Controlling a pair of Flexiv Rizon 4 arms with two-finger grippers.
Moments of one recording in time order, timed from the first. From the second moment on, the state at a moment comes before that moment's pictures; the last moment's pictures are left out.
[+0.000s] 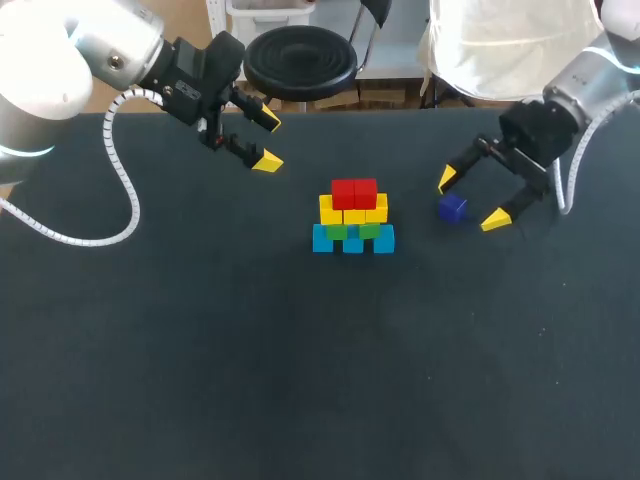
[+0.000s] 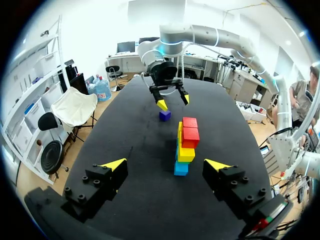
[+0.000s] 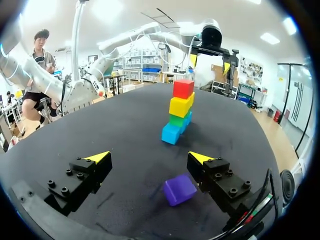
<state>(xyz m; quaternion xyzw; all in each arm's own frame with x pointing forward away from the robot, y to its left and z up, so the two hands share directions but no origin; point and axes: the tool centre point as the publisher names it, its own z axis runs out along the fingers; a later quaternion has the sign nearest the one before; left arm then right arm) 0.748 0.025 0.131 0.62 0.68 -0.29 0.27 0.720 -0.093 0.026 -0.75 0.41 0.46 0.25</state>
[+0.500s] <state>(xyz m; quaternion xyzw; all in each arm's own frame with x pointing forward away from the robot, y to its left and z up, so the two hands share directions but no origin) 0.748 0.025 0.131 0.62 0.68 -0.29 0.27 0.719 -0.089 0.025 -0.75 0.41 0.46 0.25</state>
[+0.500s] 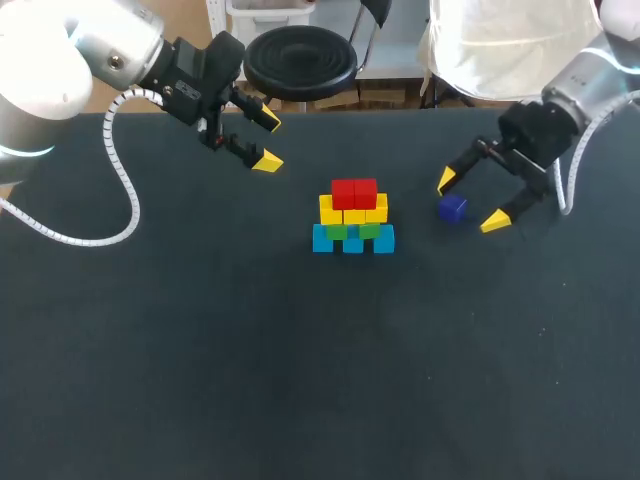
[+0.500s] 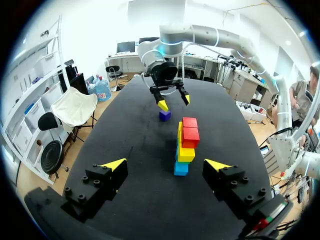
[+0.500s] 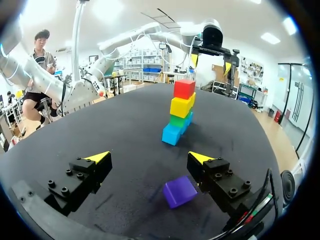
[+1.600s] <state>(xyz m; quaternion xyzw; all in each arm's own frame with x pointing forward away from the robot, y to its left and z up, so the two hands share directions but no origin) 0.748 0.025 0.131 0.62 0.68 -0.29 0.27 0.732 -0.092 0.015 -0.73 0.44 0.45 0.26</state>
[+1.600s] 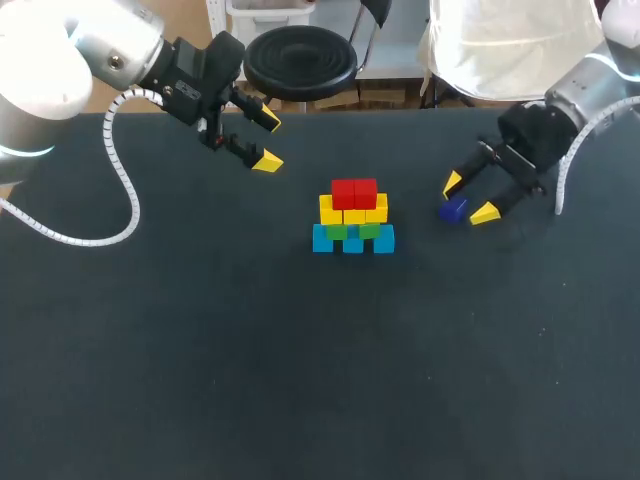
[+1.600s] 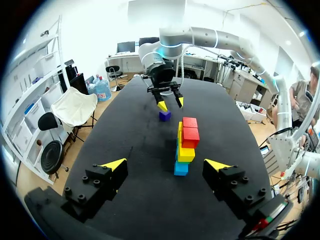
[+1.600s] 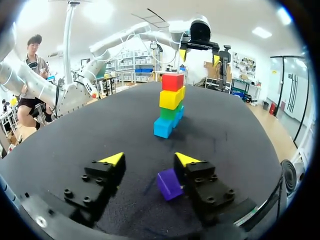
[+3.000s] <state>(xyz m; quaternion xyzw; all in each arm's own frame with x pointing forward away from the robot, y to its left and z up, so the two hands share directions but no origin) 0.748 0.025 0.131 0.62 0.68 -0.29 0.27 0.738 -0.103 0.060 -0.63 0.58 0.48 0.18</state>
